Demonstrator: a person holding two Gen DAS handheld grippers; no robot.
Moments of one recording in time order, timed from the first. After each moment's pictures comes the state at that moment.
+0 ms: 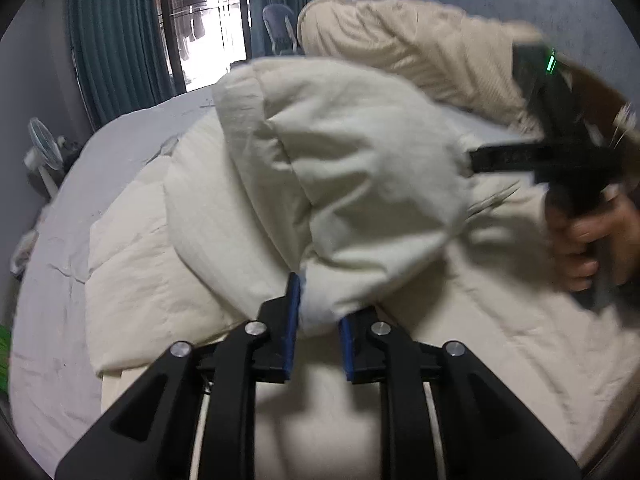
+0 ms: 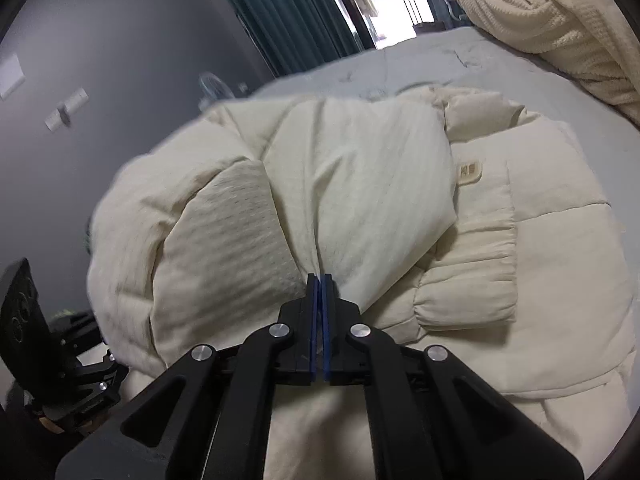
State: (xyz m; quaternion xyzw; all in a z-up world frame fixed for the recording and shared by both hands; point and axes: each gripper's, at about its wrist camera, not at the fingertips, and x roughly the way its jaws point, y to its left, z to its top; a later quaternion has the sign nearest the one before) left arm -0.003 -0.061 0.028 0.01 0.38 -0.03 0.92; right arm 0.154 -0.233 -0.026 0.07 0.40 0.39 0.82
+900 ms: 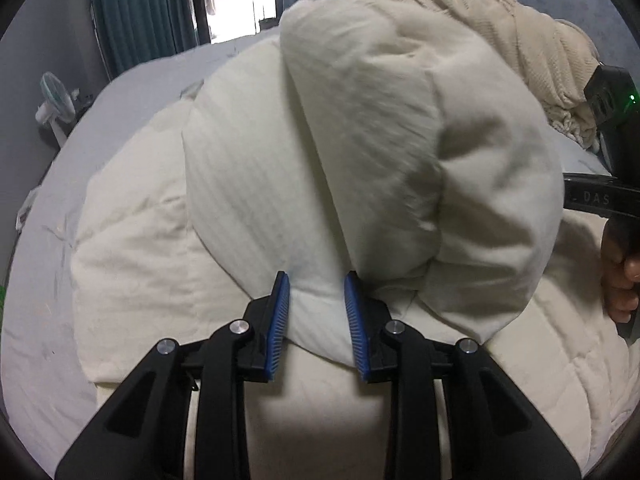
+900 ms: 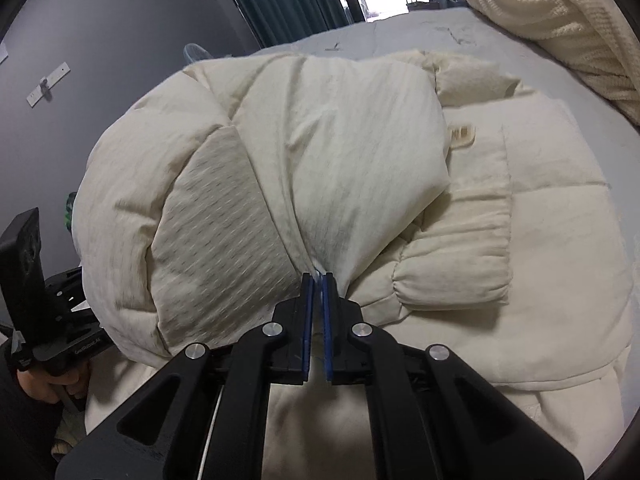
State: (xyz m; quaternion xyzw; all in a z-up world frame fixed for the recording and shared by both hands) left arm 0.050 -0.030 -0.017 0.00 0.46 0.02 0.89; right arm 0.165 -0.210 -0.052 0.00 0.46 0.36 0.81
